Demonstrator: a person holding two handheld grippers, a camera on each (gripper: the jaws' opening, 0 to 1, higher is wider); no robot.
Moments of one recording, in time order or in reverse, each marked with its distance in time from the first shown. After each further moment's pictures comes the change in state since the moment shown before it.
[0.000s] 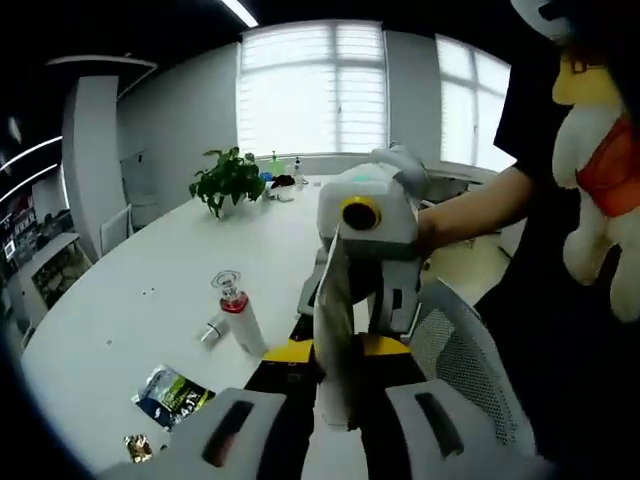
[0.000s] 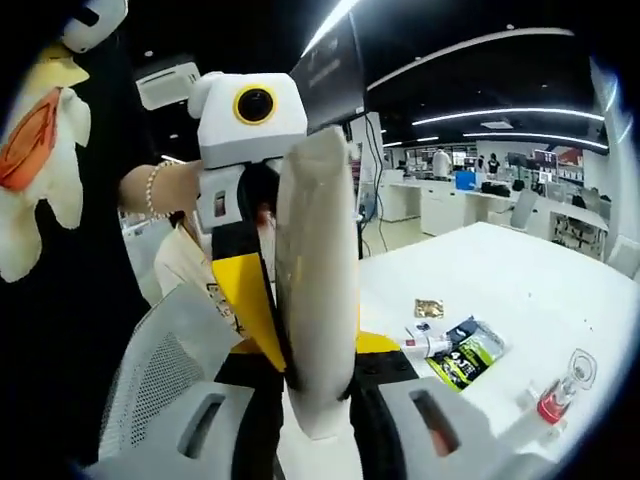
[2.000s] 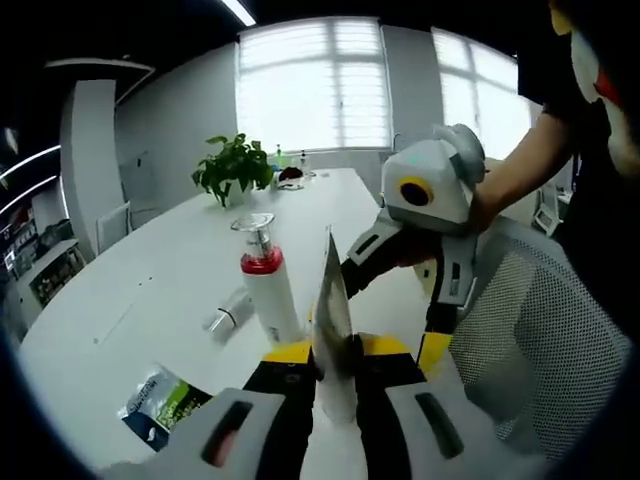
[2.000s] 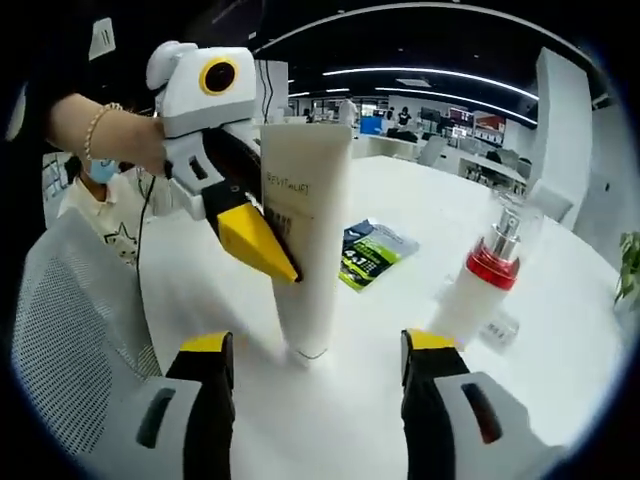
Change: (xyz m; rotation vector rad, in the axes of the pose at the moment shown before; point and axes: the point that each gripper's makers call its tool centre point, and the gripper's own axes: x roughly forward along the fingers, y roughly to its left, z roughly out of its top) left arm 0.075 0.076 -0.064 0.048 -0.012 0.013; right arm -0.037 -0.092 -0.118 0.090 0.230 -0.432
